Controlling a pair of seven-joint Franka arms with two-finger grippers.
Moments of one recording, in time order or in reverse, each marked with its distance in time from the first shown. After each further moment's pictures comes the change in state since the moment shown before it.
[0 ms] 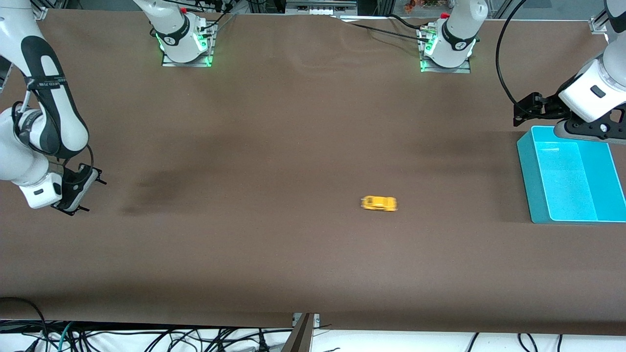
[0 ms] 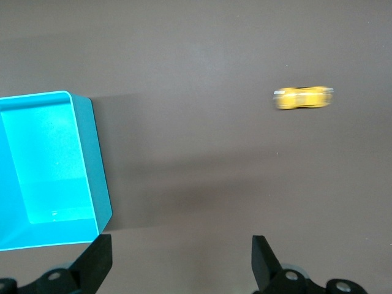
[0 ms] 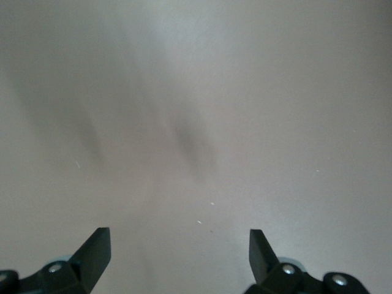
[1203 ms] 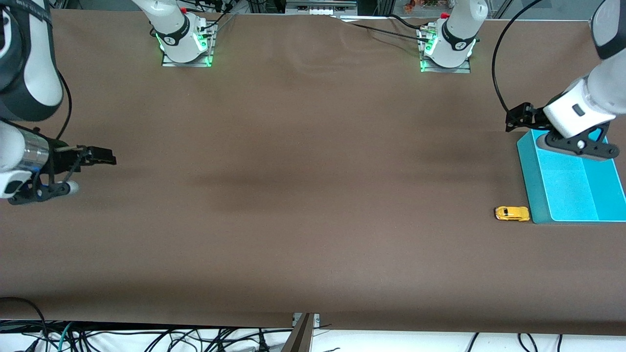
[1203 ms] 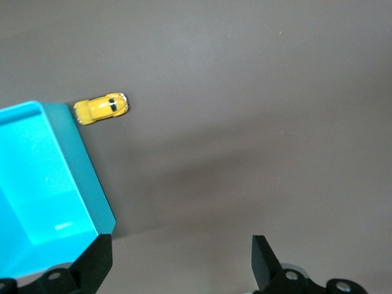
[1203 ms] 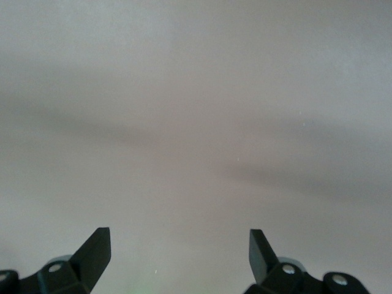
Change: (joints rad) left arm 0.008 0.103 0.006 -0.001 0.000 0.018 0.202; right arm 0.207 -0.155 0.019 0.397 -0.001 -0.792 1.162
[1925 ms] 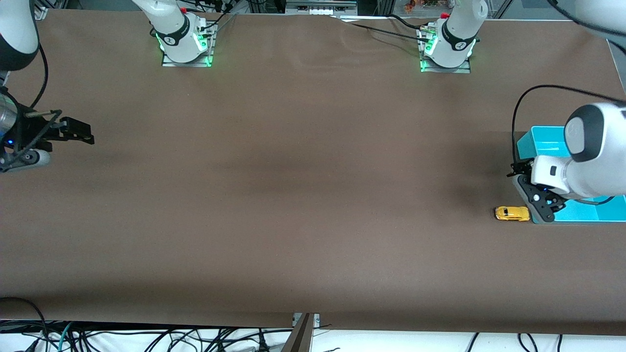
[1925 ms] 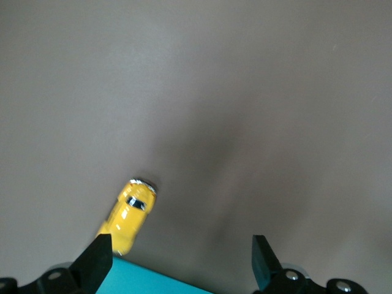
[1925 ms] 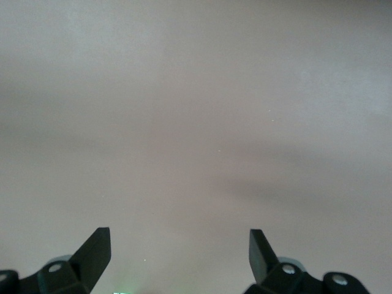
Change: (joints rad) left arm 0.136 0.348 0.009 0.000 0.001 0.355 0.974; right arm 0.001 -0.131 0.011 -0.003 -0.050 -0.033 -0.003
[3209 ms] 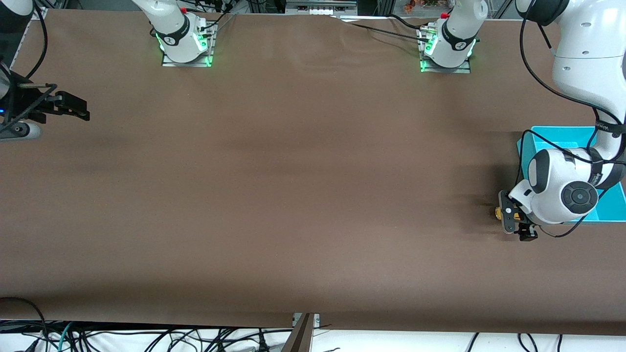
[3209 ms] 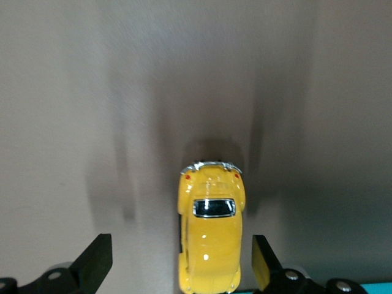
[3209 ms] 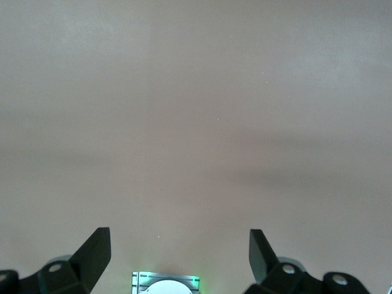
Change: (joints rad) left arm 0.055 0.264 0.002 0.002 0.258 0.369 0.314; right arm 0.007 -0.114 -0.034 -0.097 0.017 -0.054 0.105
